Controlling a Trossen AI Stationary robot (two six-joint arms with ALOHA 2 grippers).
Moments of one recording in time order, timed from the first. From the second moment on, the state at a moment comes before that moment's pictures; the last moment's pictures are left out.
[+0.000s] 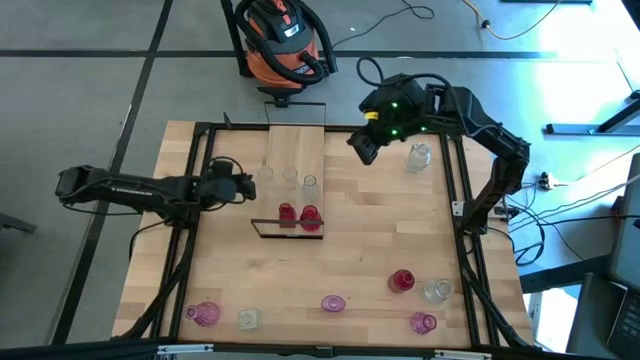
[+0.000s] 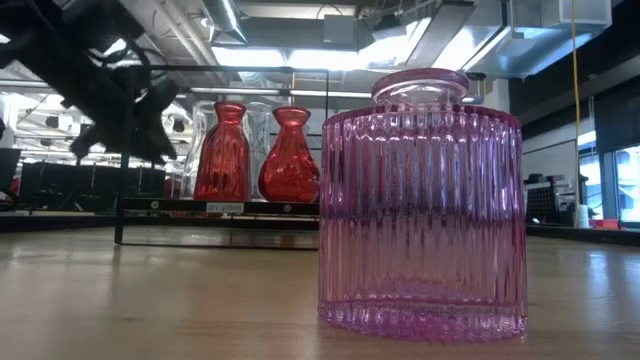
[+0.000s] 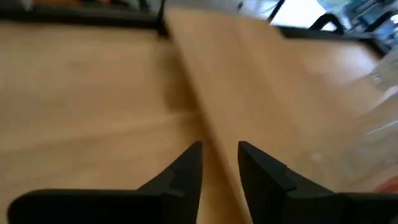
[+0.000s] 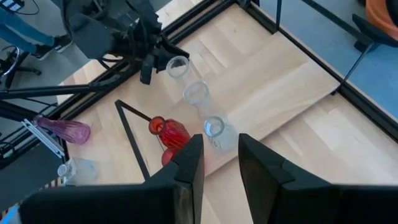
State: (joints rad) left arm 0.05 0.76 0.34 -0.38 -0.73 -1.05; right arm -0.23 1.72 2.25 -1.29 -0.04 0.41
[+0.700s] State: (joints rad) left arm 0.05 0.81 0.34 -0.20 -0.59 -1.01; right arm -0.23 1.74 2.26 -1.29 -0.06 0.38
